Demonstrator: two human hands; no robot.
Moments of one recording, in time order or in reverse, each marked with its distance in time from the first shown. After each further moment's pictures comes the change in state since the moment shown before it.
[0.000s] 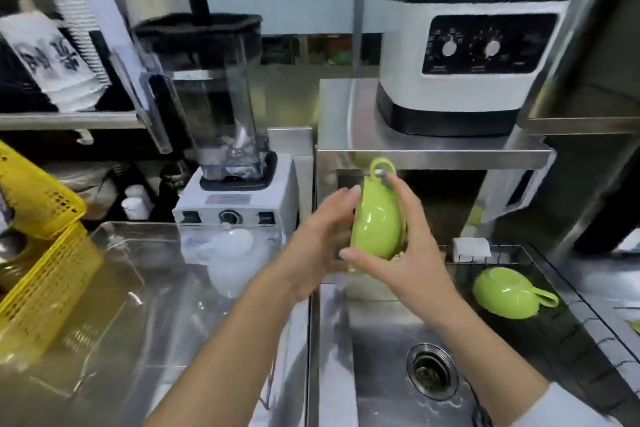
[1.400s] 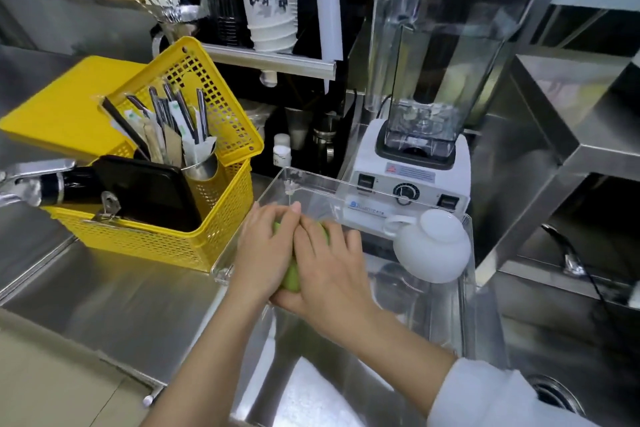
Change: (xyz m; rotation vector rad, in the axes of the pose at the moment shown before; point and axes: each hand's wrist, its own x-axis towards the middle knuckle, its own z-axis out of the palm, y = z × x) left_hand -0.146 -0.031 -0.242 0.623 0.968 0.081; right_hand -0.018 -0.043 0.302 -0.866 -0.436 -0.362
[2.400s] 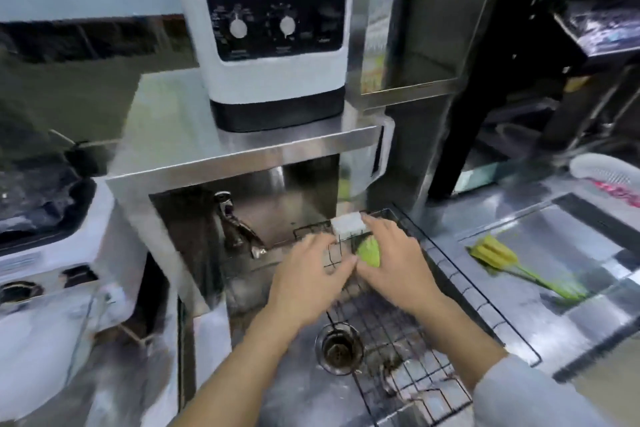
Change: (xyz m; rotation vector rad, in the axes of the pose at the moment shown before) left_hand -0.148 0.181 0.374 0.321 -0.744 0.680; right_hand -0.261 0.368 -0.141 0.048 0.166 0.843
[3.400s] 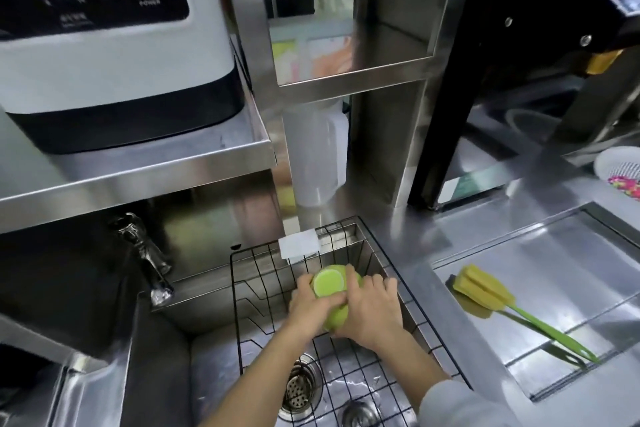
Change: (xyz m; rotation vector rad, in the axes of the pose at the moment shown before) left_hand 0.099 -0.004 0.174 -0.561 -0.178 -0.661; right_hand 0.050 0.145 0.075 -0.366 -0.355 0.109
